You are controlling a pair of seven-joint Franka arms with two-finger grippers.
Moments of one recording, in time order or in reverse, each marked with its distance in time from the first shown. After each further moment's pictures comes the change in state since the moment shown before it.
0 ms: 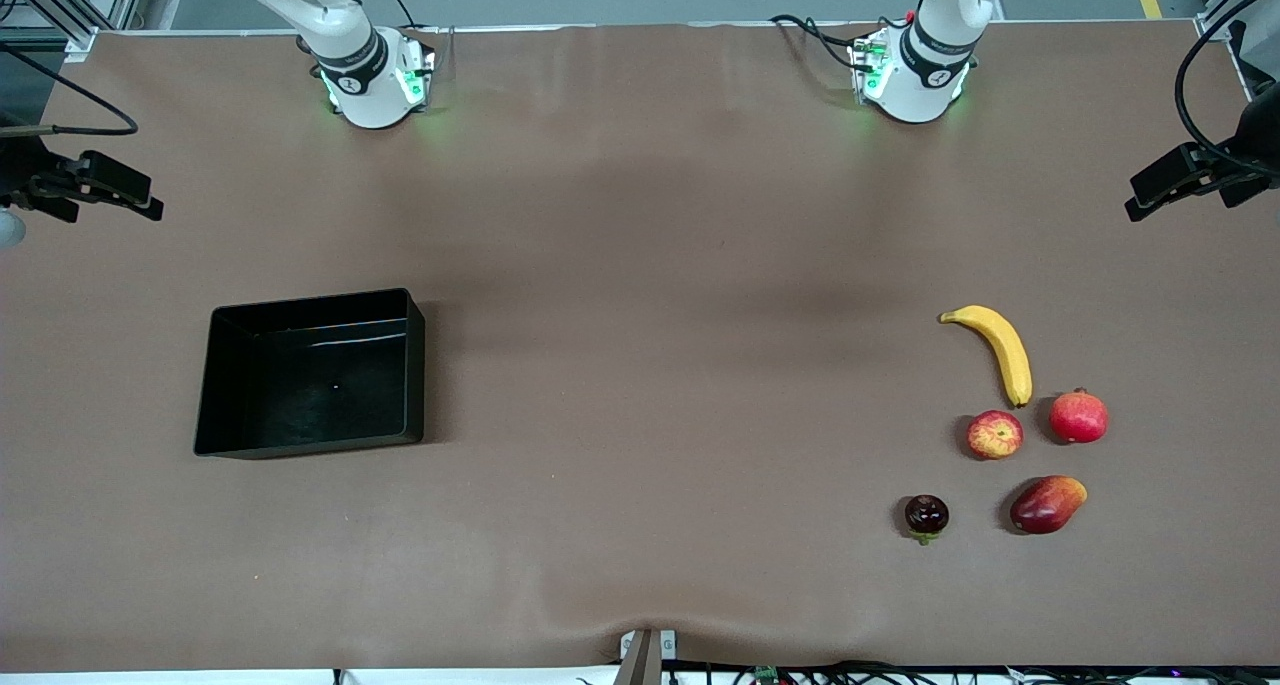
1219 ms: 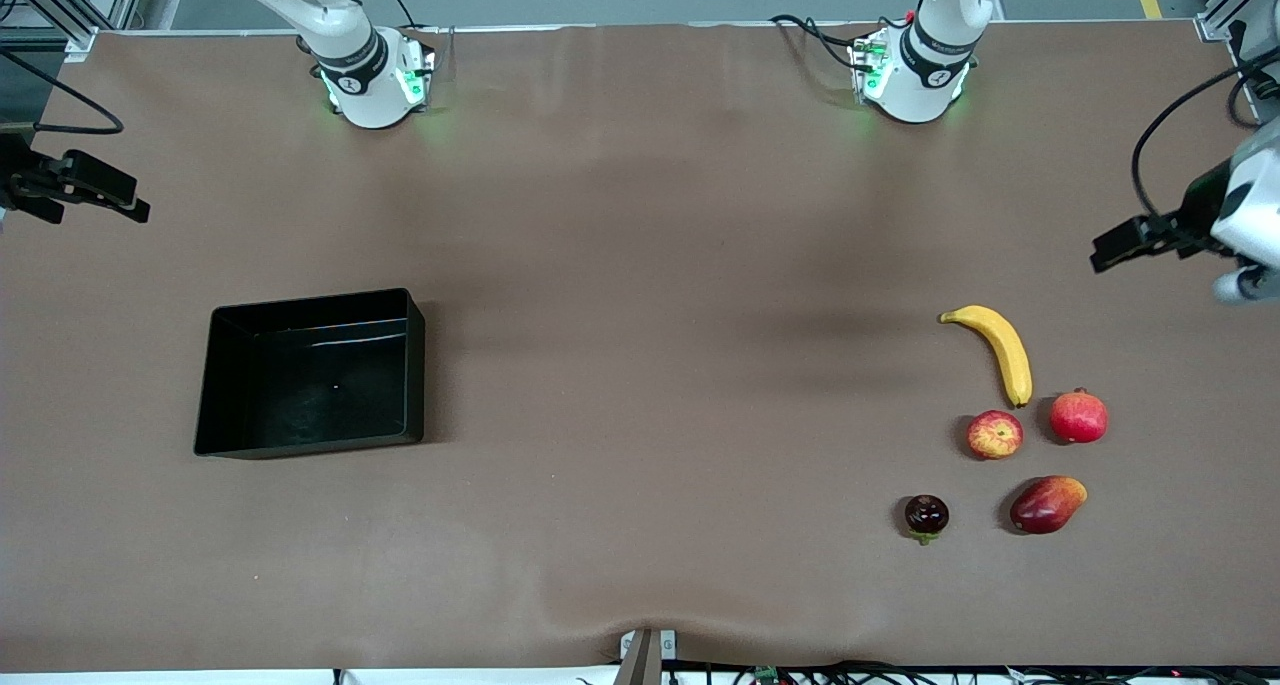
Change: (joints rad) left arm 0.028 0.039 0.003 -0.212 0.002 0.225 -0.002; right arm -0.006 0.005 -0.005 0.031 -0.001 0.003 0.000
